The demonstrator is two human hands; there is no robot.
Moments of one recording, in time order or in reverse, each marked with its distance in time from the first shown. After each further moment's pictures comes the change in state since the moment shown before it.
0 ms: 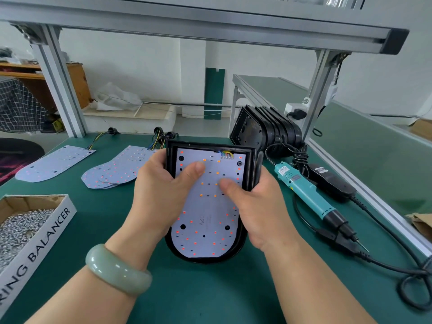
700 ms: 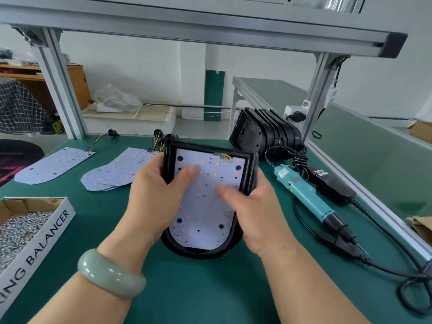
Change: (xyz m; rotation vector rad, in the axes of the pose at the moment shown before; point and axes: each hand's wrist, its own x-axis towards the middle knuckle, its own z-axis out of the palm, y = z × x) left_hand 0.001 -0.004 -0.006 0.123 0.029 0.008; right_hand 0.001 0.005 0.004 0.113 -0.036 0.053
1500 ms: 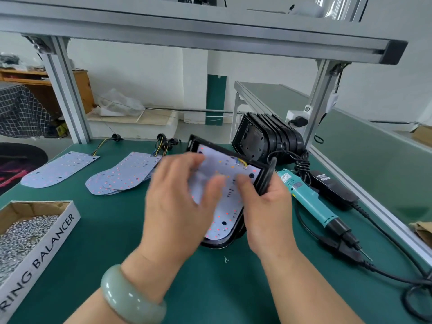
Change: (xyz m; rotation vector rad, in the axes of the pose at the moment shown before) left_hand -0.027 0.023 0.016 0.454 0.133 0.428; right_hand -0.001 -0.003 0.006 -0.053 0.255 -0.172
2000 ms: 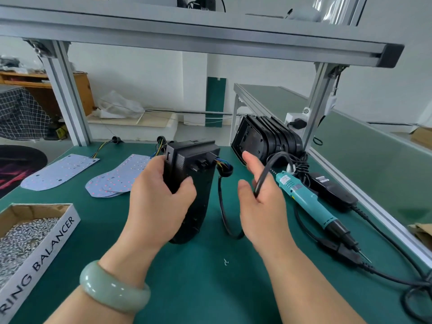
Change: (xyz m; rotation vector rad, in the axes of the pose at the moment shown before) left_hand 0.014 -0.024 -0.009 -0.220 -0.049 -0.244; right_hand 0.004 0.000 -0.006 -0.374 -0.140 -0.137
